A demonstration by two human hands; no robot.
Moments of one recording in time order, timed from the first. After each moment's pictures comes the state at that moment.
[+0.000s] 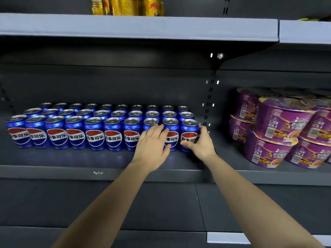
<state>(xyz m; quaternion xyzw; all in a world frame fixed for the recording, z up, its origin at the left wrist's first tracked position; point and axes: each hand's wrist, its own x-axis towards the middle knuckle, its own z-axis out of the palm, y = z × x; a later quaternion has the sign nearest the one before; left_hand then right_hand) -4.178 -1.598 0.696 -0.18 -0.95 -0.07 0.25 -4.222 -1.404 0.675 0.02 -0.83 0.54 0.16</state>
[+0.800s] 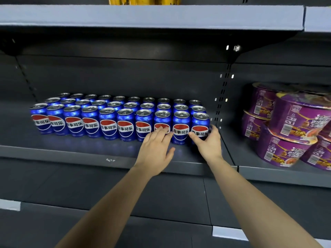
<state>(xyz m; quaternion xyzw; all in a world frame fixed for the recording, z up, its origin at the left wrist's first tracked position) -4.150 -1.614 0.674 -0.17 -0.95 -0.09 0.25 -4.213 -1.425 0.657 -0.05 -0.81 0.55 0.20</state>
